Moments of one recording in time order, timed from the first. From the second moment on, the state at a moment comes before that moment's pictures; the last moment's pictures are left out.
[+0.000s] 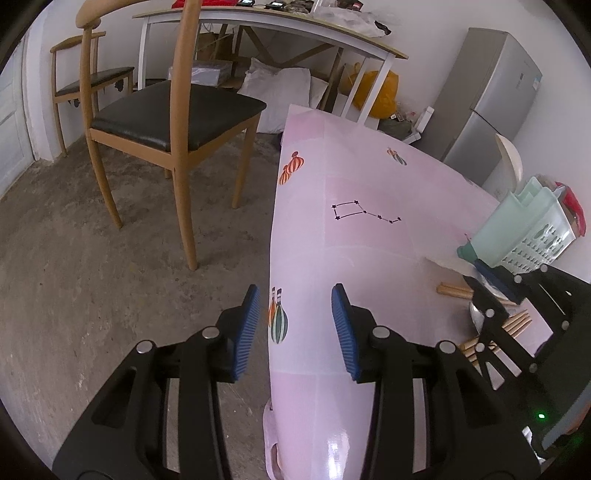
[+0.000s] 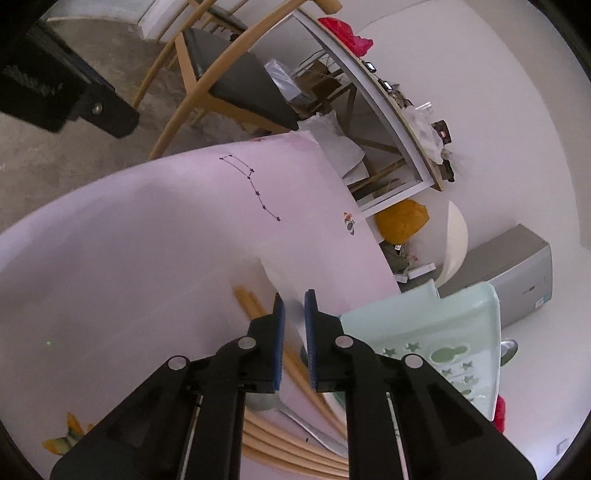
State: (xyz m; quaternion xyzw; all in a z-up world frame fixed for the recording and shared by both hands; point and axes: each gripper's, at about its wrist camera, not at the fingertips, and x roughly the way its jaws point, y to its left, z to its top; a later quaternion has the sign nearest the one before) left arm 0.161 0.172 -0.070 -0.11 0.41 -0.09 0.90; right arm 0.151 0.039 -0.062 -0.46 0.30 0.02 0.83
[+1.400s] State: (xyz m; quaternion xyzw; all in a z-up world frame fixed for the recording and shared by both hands) left arm 0.133 0.090 -0.037 -0.06 0.39 -0.21 0.90; right arm 0.073 -0.137 0.098 -0.11 0.26 -0.01 0.96
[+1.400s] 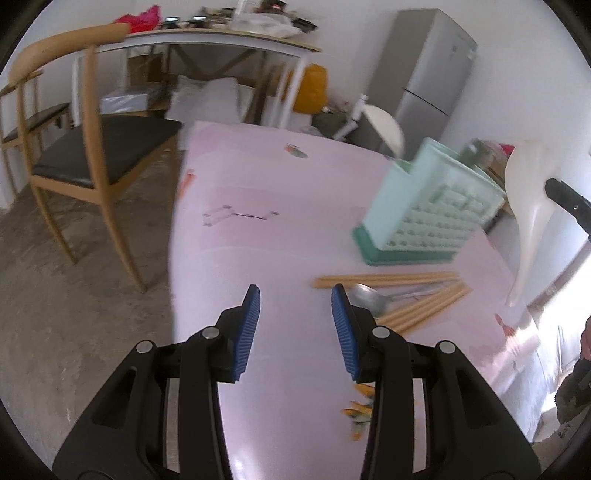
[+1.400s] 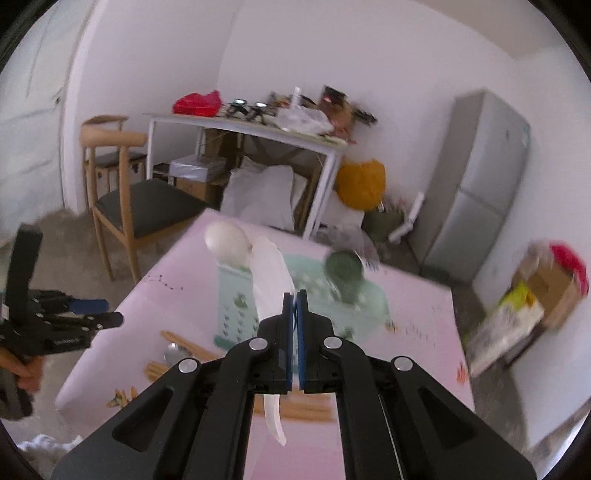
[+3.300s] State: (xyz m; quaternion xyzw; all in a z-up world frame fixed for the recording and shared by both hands) left arm 0.147 0.033 -0.017 -0.11 0.44 -0.20 0.87; right arm 0.040 -0.264 0.049 0.06 0.27 -0.05 0.96
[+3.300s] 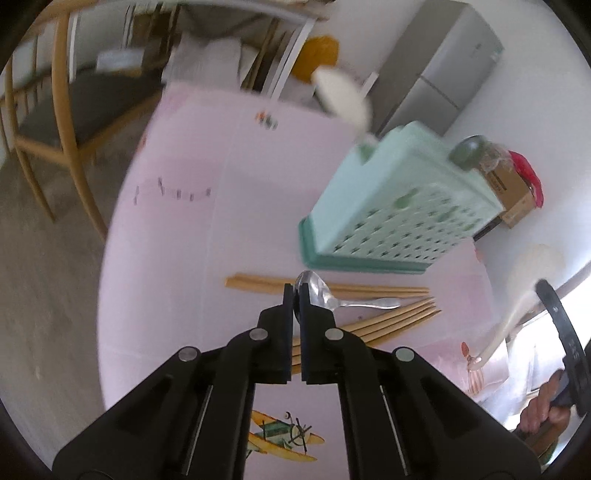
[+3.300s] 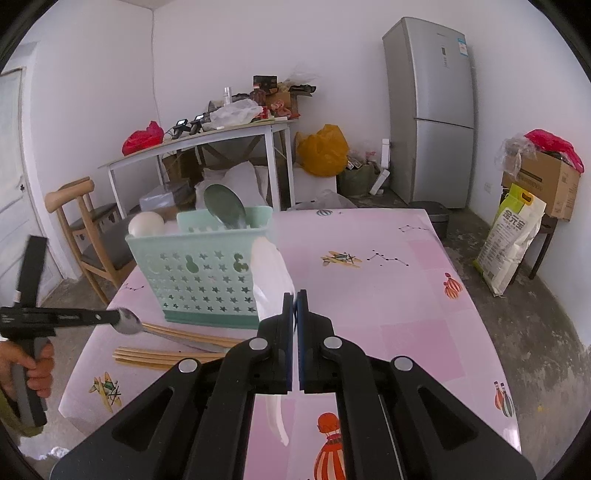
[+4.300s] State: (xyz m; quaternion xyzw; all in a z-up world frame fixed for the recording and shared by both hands) left arm 0.075 0.031 0.184 0.02 0.17 -0.23 0.96; right arm 0.041 -0.257 0.052 0.04 0.25 -0.06 0.96
